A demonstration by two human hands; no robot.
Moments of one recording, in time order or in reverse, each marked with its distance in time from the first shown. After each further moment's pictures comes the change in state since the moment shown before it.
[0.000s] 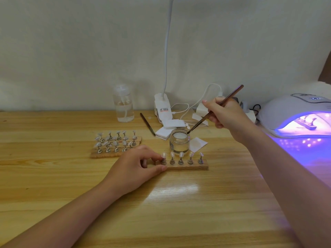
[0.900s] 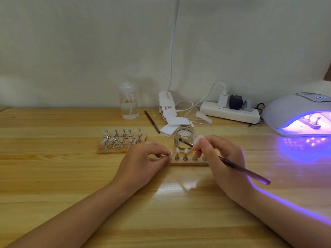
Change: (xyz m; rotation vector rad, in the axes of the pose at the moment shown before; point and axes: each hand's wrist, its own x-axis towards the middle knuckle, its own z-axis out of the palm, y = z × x) left_hand -0.004 0.011 0.007 0.008 0.145 0.083; right_hand -0.105 0.011 0.047 -0.024 0.085 -0.444
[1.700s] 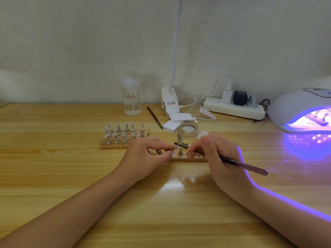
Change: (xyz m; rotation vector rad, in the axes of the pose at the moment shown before) left_hand 0.001 0.005 -0.006 -0.201 -0.053 -0.089; right_hand -0.004 0.012 0.007 -0.092 -0.044 -0.143
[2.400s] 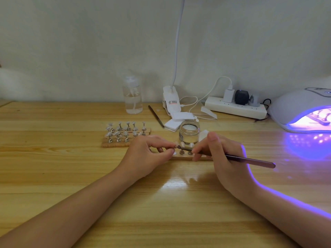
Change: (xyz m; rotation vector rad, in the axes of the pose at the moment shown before) left_hand 0.000 -0.001 -0.001 -0.011 0.001 -0.020; right_hand -0.001 -0.002 0.000 0.153 0.011 0.100
